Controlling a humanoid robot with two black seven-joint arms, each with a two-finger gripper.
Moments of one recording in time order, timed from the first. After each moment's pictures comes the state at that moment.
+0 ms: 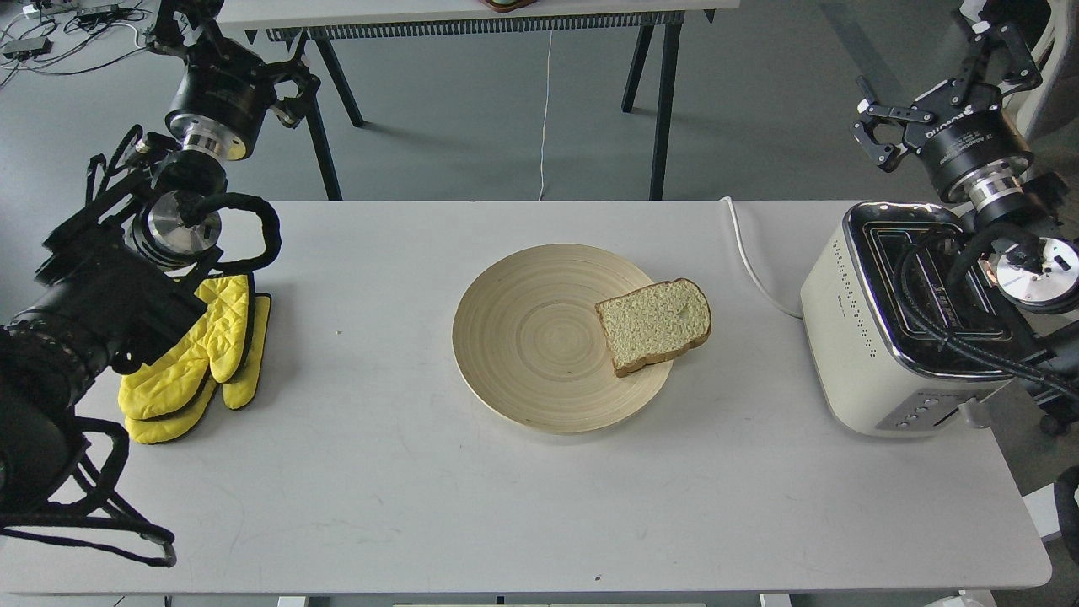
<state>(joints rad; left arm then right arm) -1.03 0.24 -0.50 -0.36 -0.42 -0.49 -0.36 0.78 -0.42 0.98 0.65 0.03 0.49 0.16</state>
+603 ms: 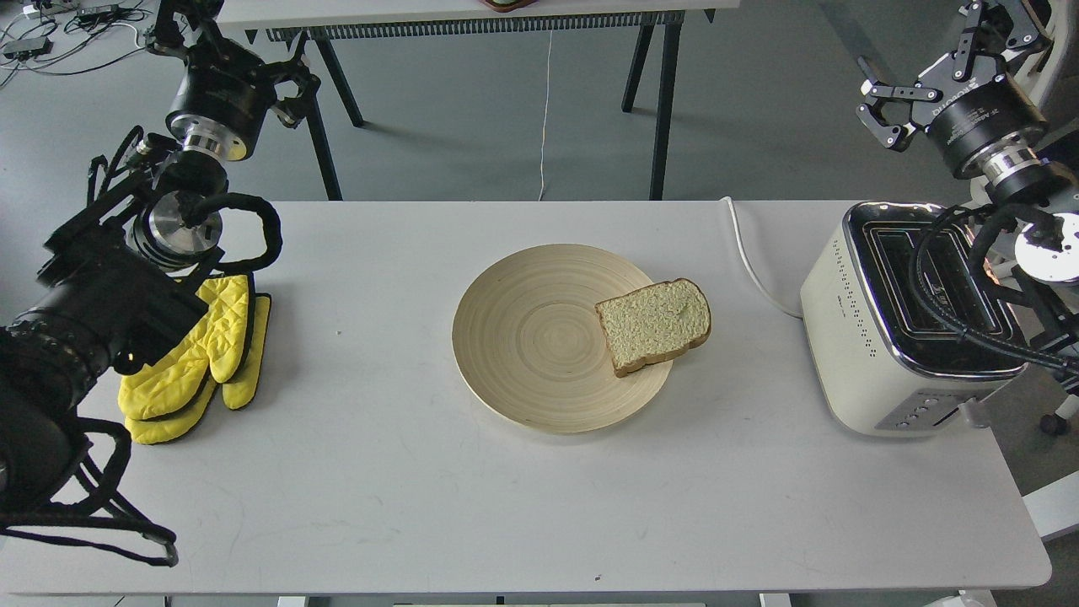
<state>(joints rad) -1.03 0.24 -0.51 -0.36 -0.42 -0.49 -0.36 0.83 -0.49 0.97 0.70 -0.17 0.49 0.17</state>
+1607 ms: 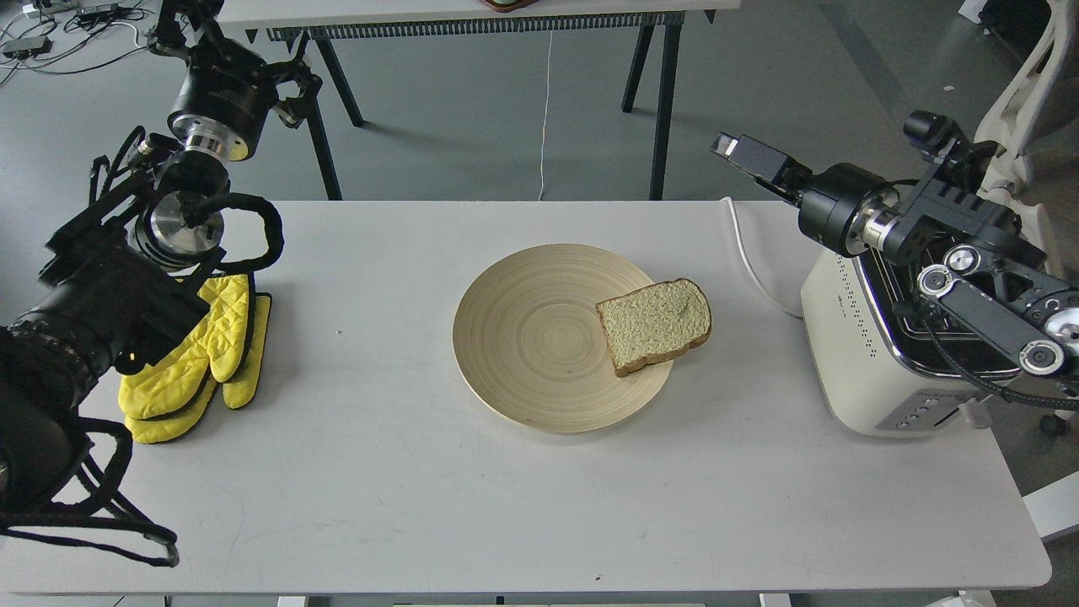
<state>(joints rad) -1.03 0.24 -0.51 -0.36 -0.42 -0.49 -0.36 0.84 -0.54 0.53 1.04 -1.26 0.12 0.16</state>
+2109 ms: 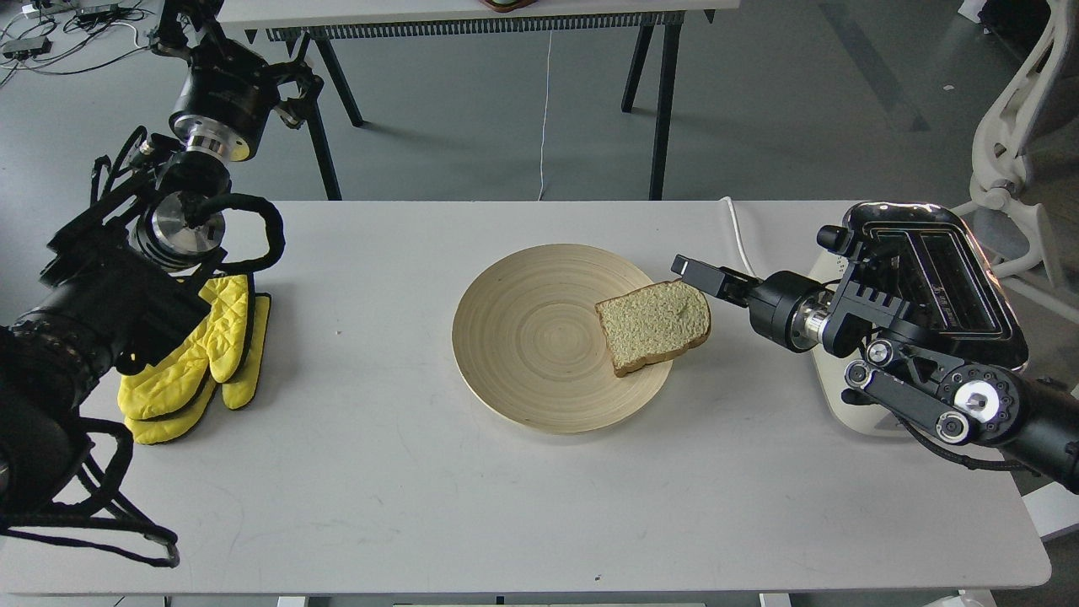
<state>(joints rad) -1.03 0.23 -0.51 -0.36 -0.42 -0.49 -0.36 0.78 -0.43 0.31 0.94 -1.27 0.01 0.16</state>
